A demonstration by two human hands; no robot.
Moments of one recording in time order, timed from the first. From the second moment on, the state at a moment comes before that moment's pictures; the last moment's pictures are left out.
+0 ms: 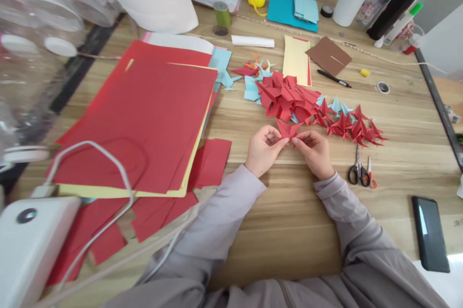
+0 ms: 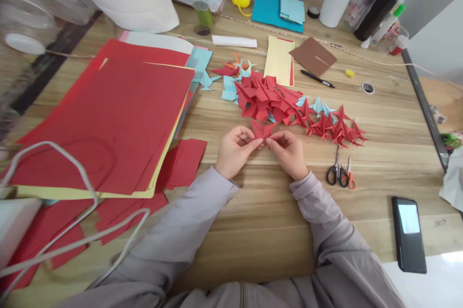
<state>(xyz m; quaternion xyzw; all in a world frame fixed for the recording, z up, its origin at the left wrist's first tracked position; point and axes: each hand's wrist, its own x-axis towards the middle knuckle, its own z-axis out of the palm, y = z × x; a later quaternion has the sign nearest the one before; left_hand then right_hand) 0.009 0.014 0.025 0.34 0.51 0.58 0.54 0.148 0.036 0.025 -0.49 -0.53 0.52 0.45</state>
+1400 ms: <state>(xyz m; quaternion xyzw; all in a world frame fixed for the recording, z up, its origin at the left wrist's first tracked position) 0.008 0.017 0.024 0.33 0.47 0.58 0.58 0.151 0.039 0.025 -0.46 -0.55 0.48 0.50</state>
